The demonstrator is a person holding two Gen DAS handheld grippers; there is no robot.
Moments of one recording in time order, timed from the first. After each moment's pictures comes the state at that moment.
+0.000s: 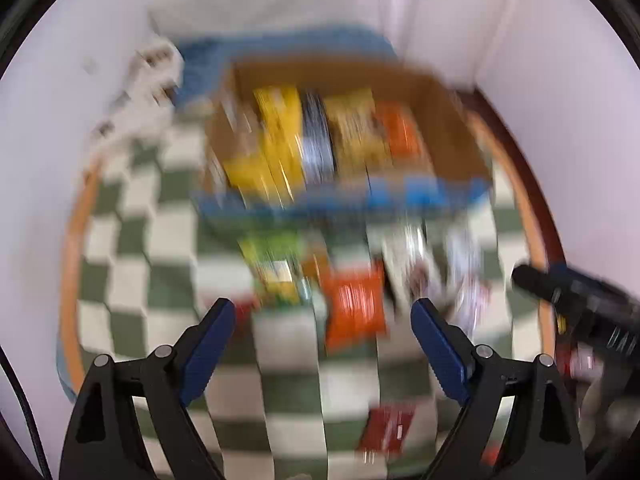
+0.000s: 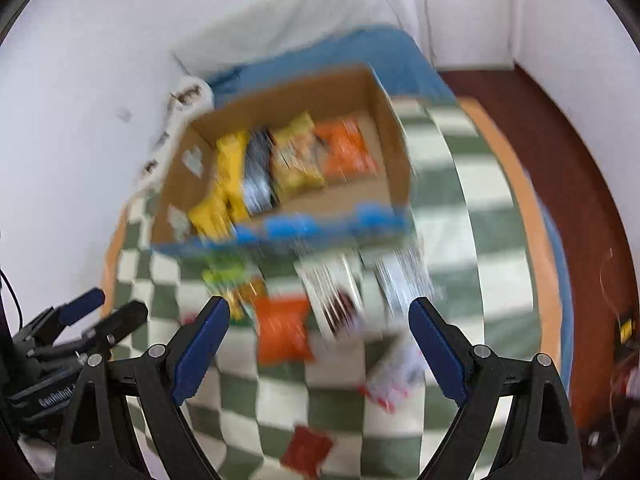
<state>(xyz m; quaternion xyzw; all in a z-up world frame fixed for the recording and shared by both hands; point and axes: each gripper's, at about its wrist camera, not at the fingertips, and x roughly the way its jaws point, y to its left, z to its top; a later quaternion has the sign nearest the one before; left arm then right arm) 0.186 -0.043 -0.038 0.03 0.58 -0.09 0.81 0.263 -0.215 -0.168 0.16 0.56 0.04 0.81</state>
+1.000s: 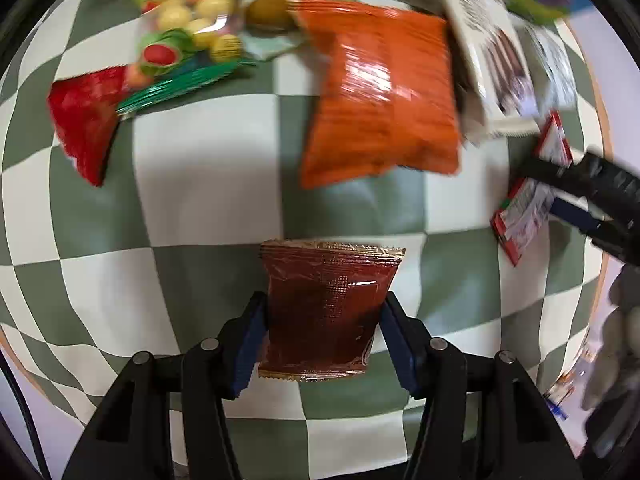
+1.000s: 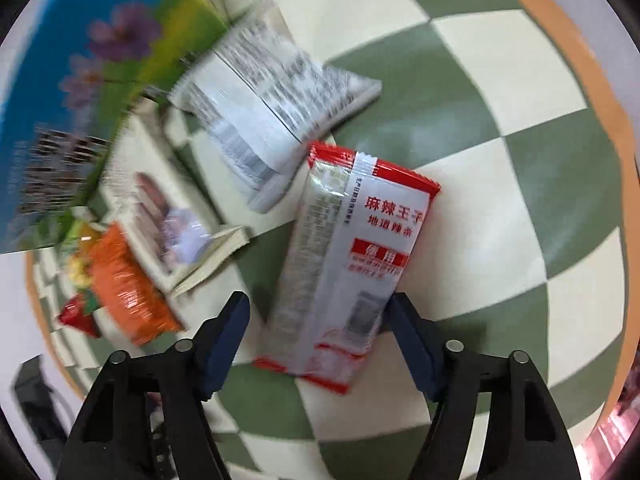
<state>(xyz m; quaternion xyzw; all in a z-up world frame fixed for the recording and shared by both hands) 0.164 -0.065 -0.230 -0.01 0.75 -0.08 0.65 0.255 -0.257 -0.378 0.24 0.69 -0.07 0.68</state>
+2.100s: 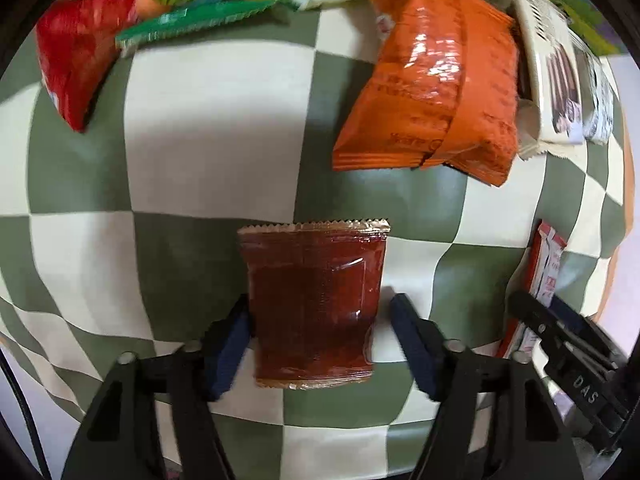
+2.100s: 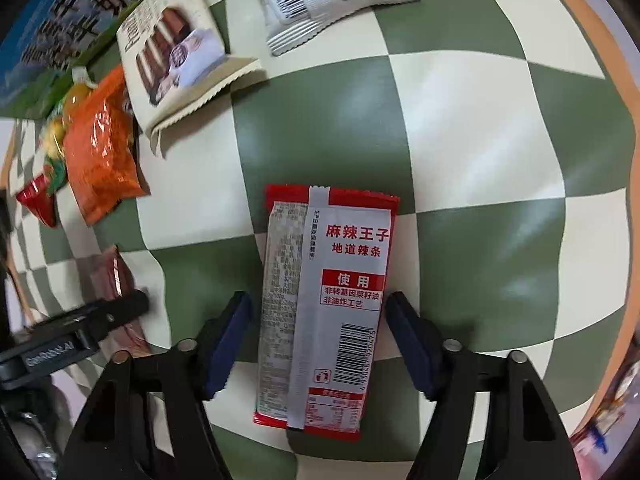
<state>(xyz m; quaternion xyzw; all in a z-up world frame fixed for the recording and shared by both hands) 0.155 -0.063 -0.257 -0.05 0.77 -0.04 0.64 0.204 -0.219 -0.401 0.14 0.73 0.00 0.67</state>
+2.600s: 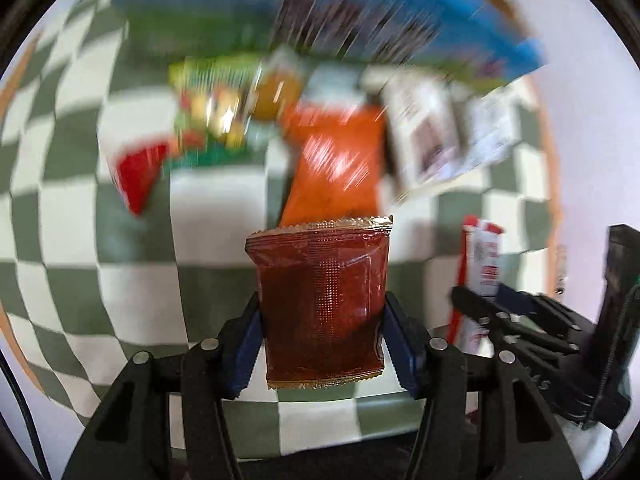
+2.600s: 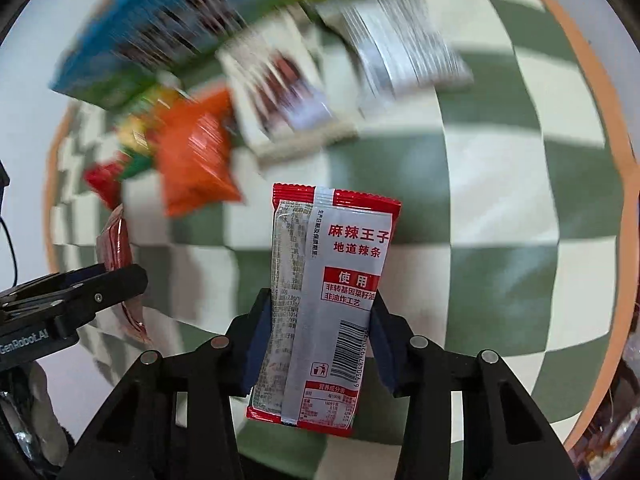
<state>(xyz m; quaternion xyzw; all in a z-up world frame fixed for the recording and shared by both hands) 0.162 -0.073 -0.140 -0.05 0.70 -0.11 0.71 0.204 -0.164 -0.326 0.14 0.68 0.08 0.72</state>
